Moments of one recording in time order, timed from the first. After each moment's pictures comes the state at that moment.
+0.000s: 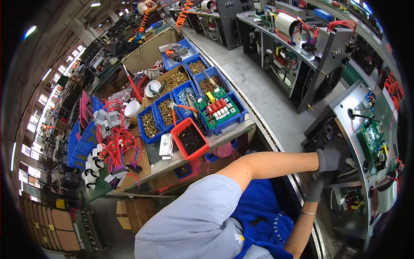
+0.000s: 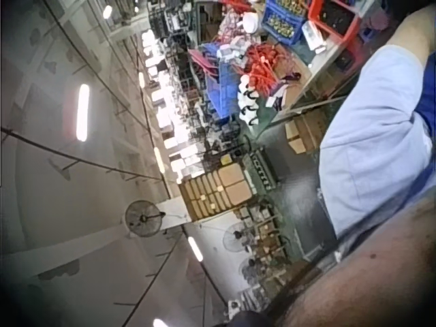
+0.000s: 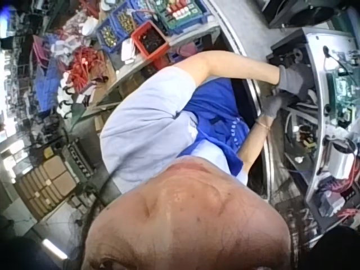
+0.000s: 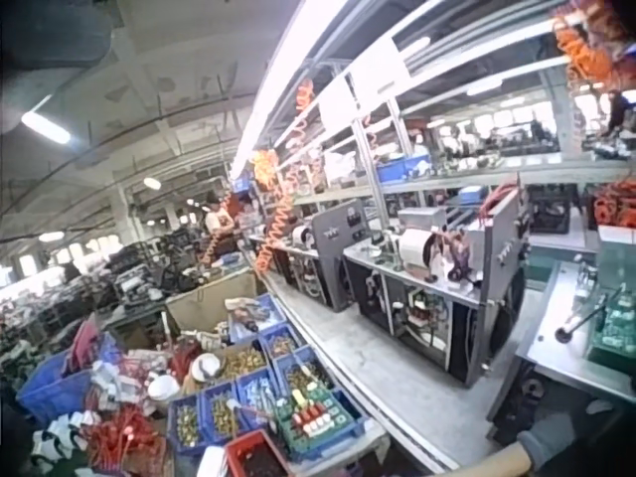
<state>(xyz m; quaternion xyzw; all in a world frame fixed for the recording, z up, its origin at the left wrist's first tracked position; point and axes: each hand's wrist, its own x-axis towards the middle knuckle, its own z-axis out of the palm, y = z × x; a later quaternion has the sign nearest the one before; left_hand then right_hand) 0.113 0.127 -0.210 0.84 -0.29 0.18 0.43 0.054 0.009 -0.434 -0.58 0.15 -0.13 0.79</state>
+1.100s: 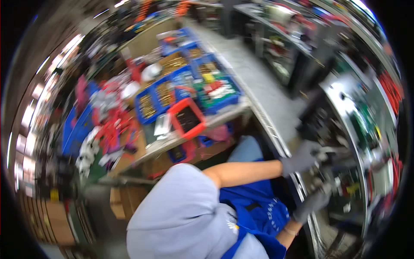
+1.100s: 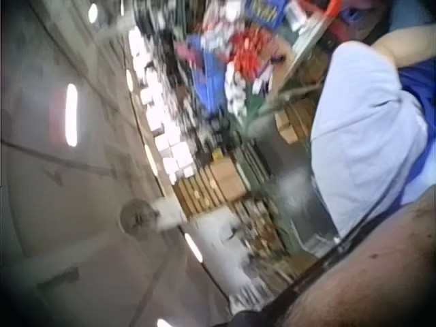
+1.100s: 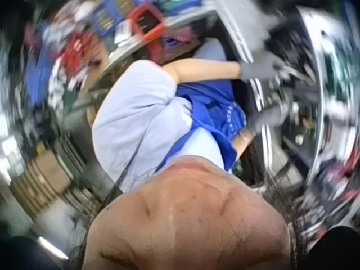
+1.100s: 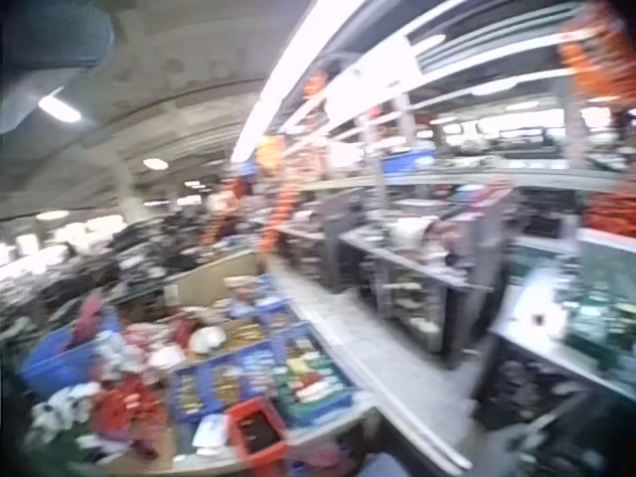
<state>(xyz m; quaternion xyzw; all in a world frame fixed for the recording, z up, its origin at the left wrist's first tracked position) 0.011 0.145 -0.254 0.66 -0.16 0.10 0.72 -0.081 0.026 -0.254 -0.74 0.12 -0.31 0.59</state>
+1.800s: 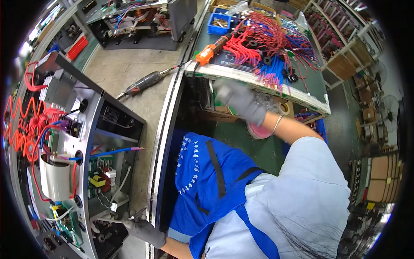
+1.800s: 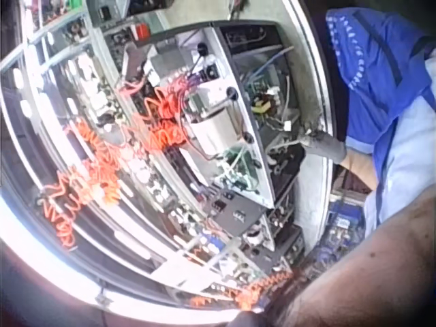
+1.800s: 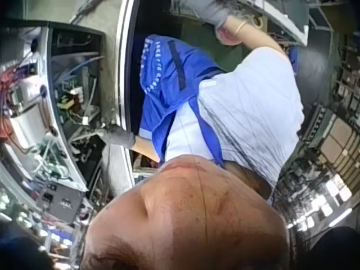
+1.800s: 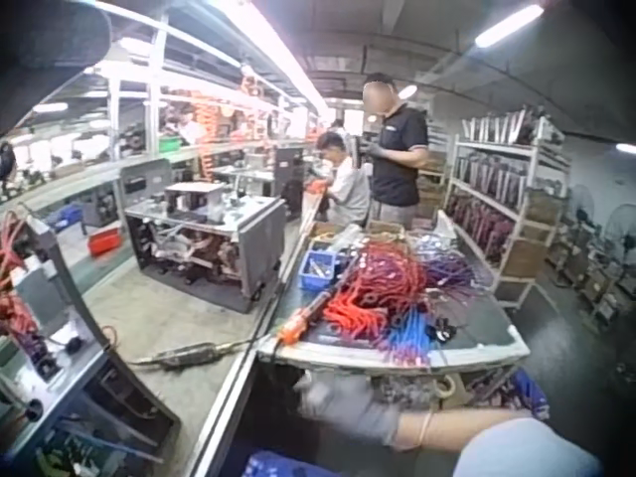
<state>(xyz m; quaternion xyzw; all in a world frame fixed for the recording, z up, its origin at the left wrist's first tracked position) -0.009 0.138 -0.241 0.65 -0.20 -0.19 0.71 -0.385 -0.108 -0.220 -0.76 0.47 -0.41 0.18</state>
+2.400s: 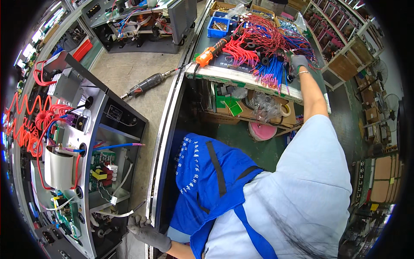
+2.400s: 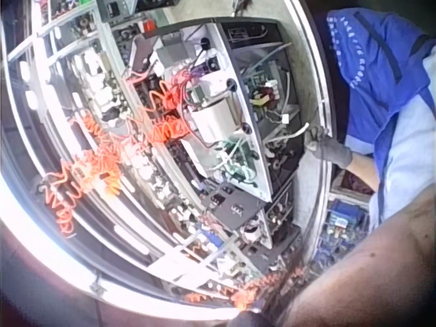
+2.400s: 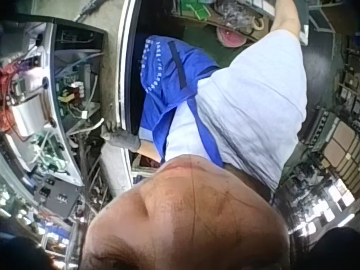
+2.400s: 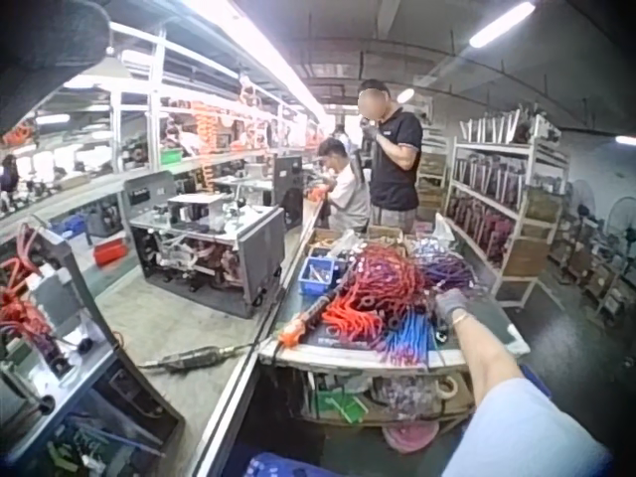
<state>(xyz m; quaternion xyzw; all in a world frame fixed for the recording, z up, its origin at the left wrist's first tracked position) -0.002 0.191 -0.255 0.66 -0.19 -0.22 0.69 -0.757 -0.226 -0.246 -0.35 0.91 -0.23 0.04</state>
